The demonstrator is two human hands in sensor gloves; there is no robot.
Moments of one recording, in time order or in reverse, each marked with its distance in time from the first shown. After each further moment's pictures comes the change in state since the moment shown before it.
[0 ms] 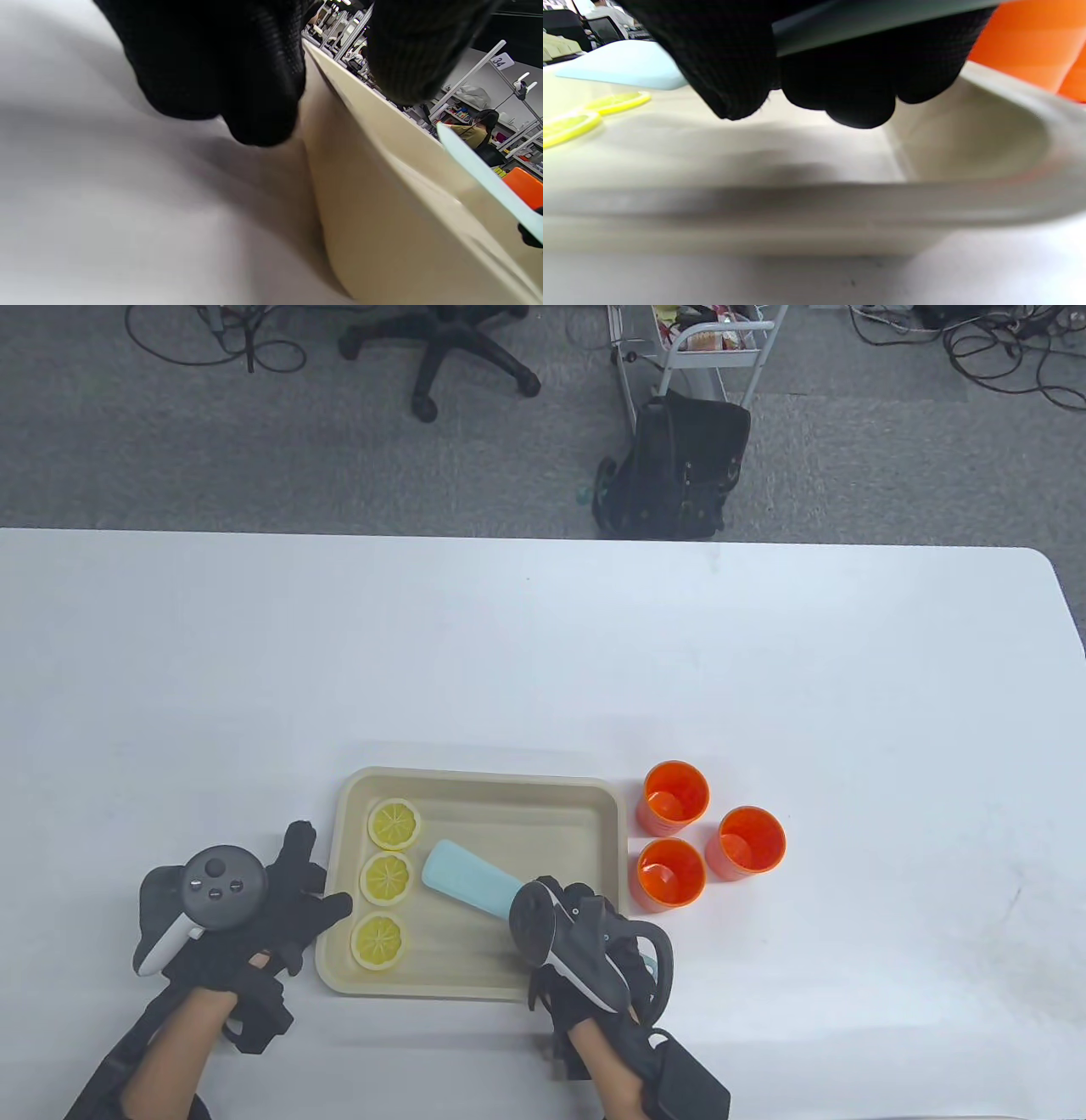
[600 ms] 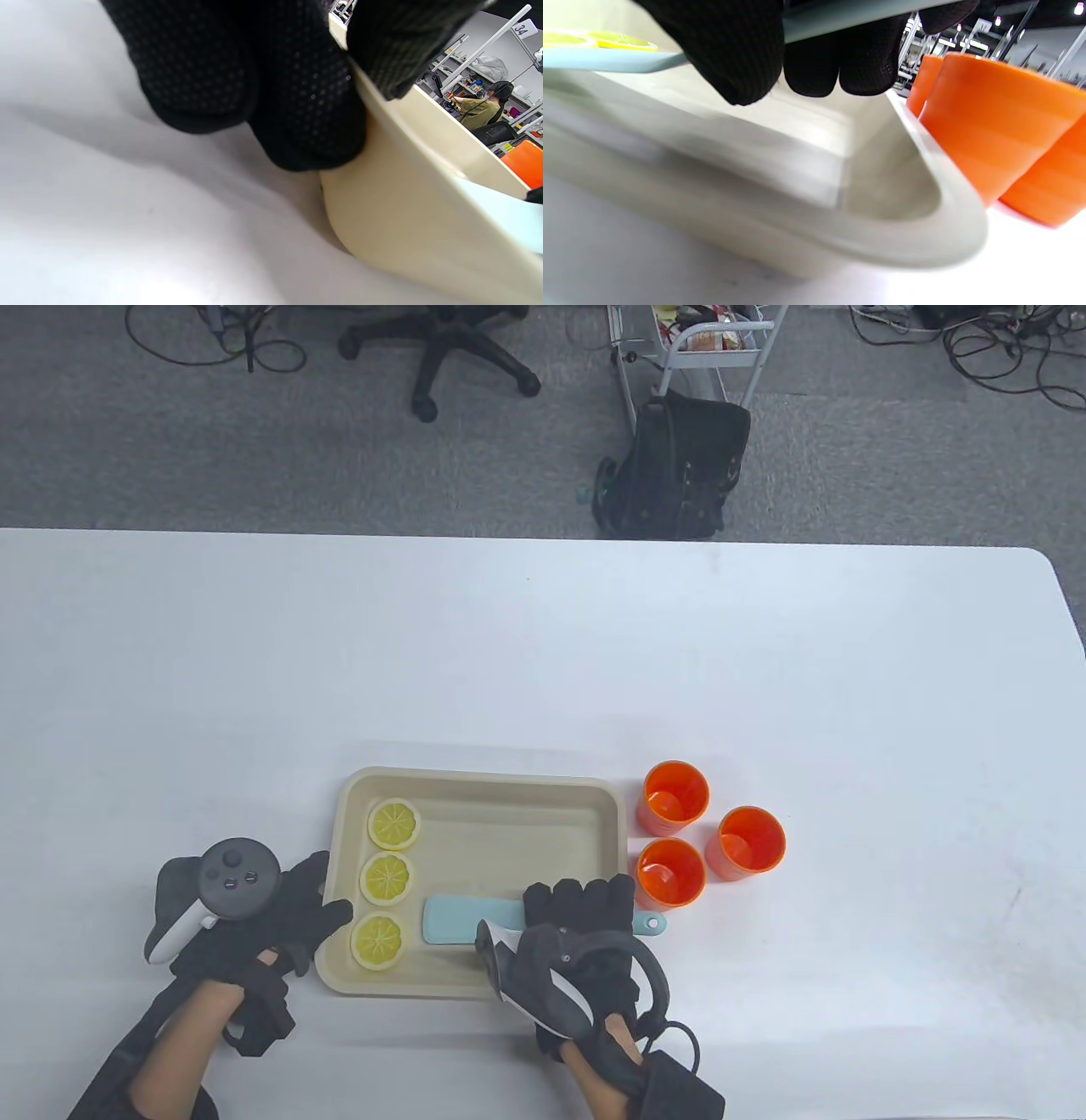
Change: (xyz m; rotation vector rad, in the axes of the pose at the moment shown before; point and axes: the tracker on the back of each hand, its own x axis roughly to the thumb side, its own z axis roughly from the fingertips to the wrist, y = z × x) left_hand -0.002 -0.006 -0.008 -0.091 0.016 -0.010; right_hand 0.025 0.005 0.012 -0.106 -0.053 0.426
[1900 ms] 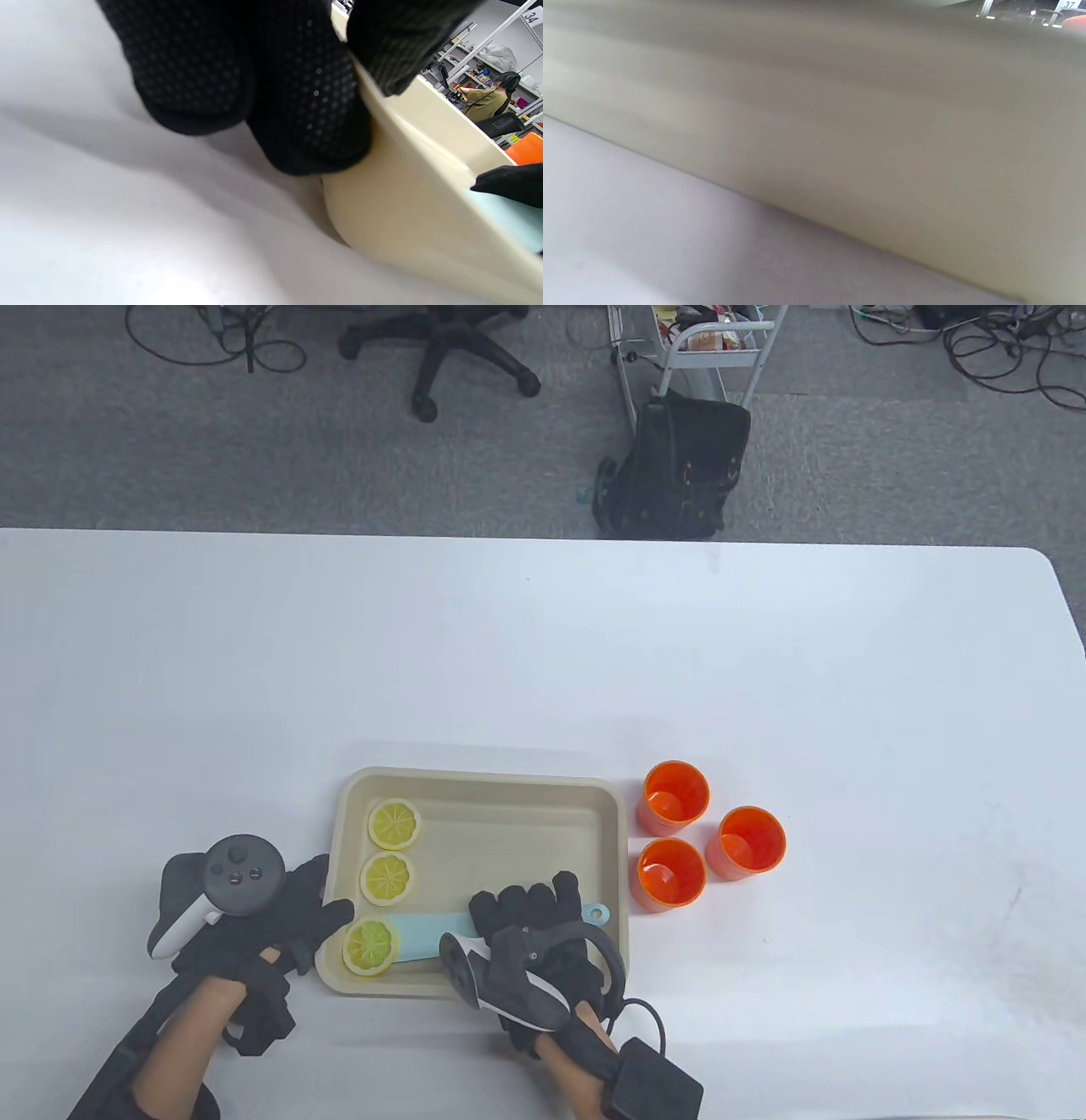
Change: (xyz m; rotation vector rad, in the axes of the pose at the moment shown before) left_hand 0.000 -0.002 -0.003 -0.033 0.013 -0.006; right_hand 0.034 0.008 -0.007 -0.066 -0.214 -0.170
